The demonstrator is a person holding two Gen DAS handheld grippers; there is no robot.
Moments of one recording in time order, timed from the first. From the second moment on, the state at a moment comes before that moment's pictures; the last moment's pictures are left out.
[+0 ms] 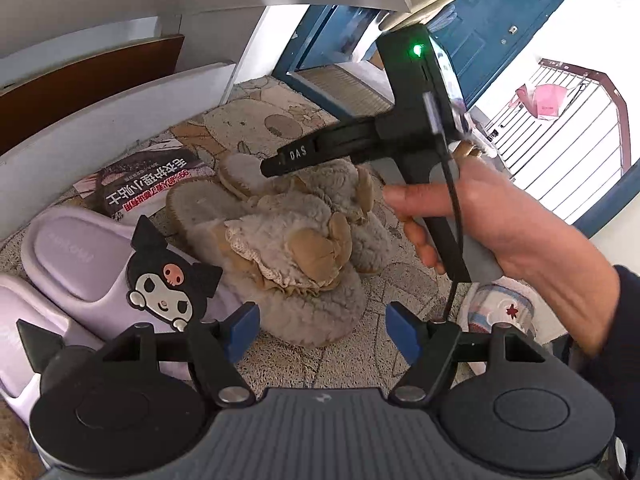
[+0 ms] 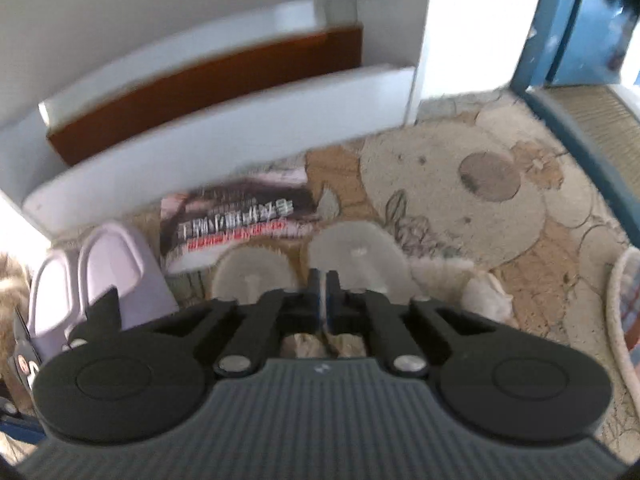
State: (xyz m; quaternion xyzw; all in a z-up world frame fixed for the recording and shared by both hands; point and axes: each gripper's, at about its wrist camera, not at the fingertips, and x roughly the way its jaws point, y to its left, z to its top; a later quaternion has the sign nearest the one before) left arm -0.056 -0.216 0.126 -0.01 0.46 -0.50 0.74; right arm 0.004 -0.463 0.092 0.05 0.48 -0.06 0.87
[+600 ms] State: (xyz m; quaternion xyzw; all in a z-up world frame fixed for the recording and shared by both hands) left arm -0.056 -0.220 0.118 -0.02 0.47 -0.49 0.73; right arm 0.037 -0.482 0.032 -0.03 0.63 -0.01 0.77
